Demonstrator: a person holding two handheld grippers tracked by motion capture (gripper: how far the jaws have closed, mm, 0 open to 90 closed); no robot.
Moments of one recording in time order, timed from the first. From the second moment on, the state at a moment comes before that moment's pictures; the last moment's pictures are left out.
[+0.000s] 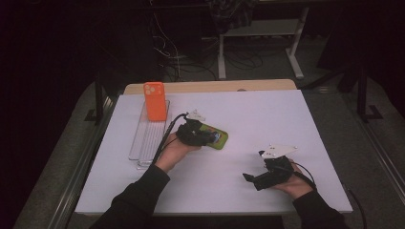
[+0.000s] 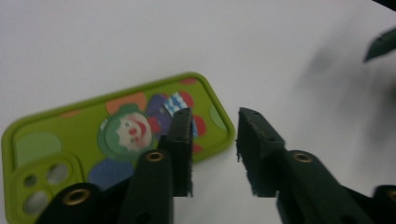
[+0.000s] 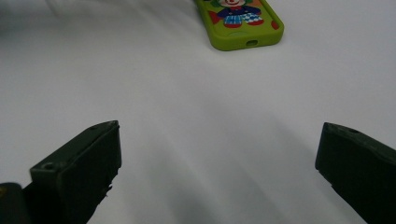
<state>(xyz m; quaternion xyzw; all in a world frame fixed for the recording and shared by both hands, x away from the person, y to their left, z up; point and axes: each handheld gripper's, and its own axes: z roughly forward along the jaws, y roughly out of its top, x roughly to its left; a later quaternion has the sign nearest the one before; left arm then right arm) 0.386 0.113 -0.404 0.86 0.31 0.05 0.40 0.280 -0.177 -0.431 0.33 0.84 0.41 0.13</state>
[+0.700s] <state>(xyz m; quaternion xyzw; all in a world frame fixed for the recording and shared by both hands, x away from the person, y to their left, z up) 0.322 0.140 -0.413 0.88 0.25 0.04 0.40 0.283 -0.176 -0.430 0.33 0.85 0.40 0.10</state>
